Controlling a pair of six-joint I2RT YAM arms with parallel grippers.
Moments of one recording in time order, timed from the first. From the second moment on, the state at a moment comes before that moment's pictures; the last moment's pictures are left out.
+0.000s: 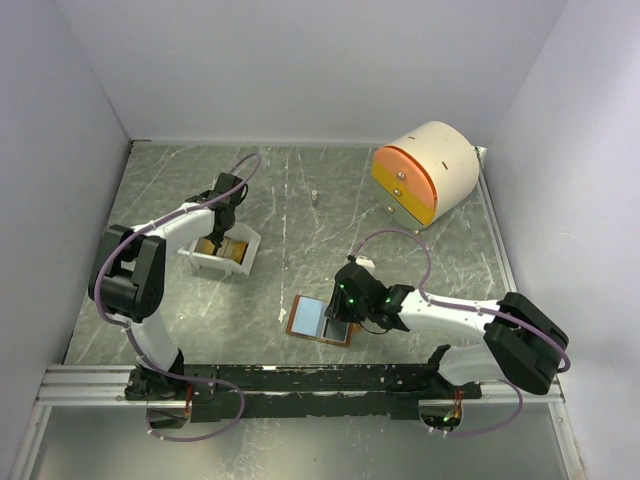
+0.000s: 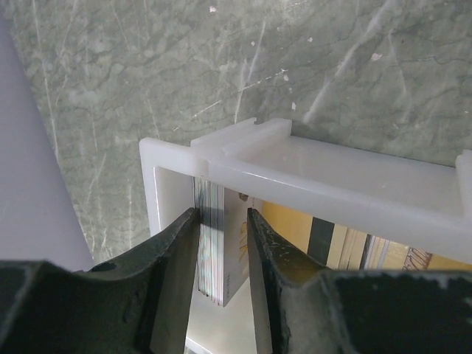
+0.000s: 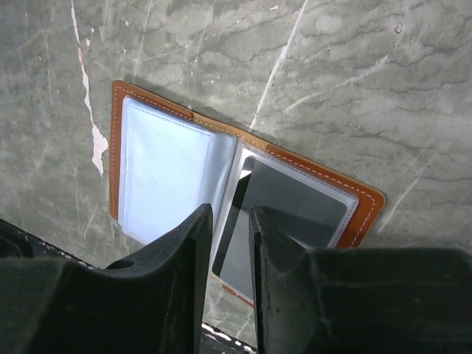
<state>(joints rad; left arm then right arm) -0.34 1.77 1.14 -0.48 -0.58 0.10 0.92 1.30 0.52 -0.14 0.09 0.94</state>
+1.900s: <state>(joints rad) -0.36 1.36 1.18 -0.66 -0.23 -0.10 0.92 1.09 0.54 -0.10 0.05 0.89</state>
